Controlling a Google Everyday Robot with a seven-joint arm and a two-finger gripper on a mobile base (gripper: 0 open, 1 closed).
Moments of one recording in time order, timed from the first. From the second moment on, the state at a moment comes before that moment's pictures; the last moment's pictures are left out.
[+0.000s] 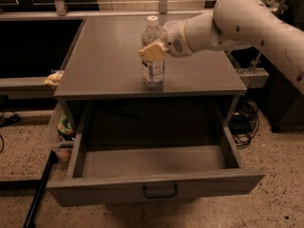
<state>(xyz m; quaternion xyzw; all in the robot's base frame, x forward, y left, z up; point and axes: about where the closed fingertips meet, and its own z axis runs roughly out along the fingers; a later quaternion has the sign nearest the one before) 0.684 -0.012 0.930 -0.44 0.74 0.23 0.46</state>
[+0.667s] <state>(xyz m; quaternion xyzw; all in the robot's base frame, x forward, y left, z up) 0.684 -0.012 0.930 -0.44 0.74 0.23 0.46</state>
